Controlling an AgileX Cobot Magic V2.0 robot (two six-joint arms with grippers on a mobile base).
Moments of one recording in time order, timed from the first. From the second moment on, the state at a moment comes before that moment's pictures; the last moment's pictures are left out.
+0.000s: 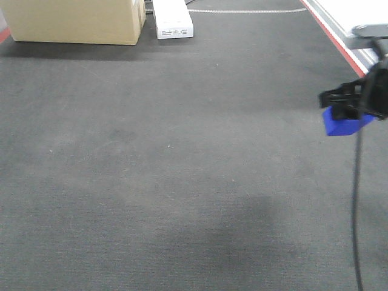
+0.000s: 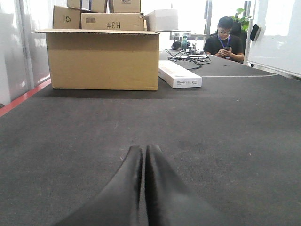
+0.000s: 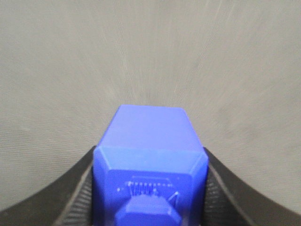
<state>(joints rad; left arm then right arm) -0.02 -0.01 0.03 0.00 0.04 0.03 0.03 1.46 -1.32 0.01 0.91 -0.04</state>
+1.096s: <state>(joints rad) -0.02 -0.01 0.03 0.00 0.04 0.03 0.03 0.14 -0.39 0.29 0.56 -0.25</state>
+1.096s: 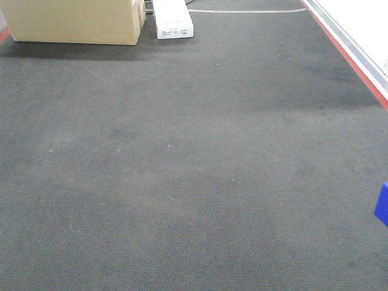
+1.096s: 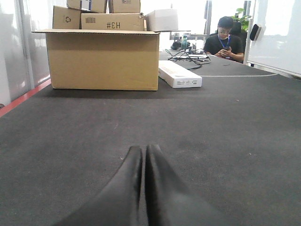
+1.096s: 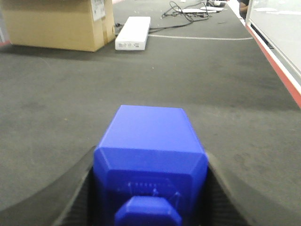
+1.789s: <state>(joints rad) -0.02 -0.01 0.03 0.00 0.04 0.03 0.03 0.14 -0.39 0.28 0.56 -0.25</state>
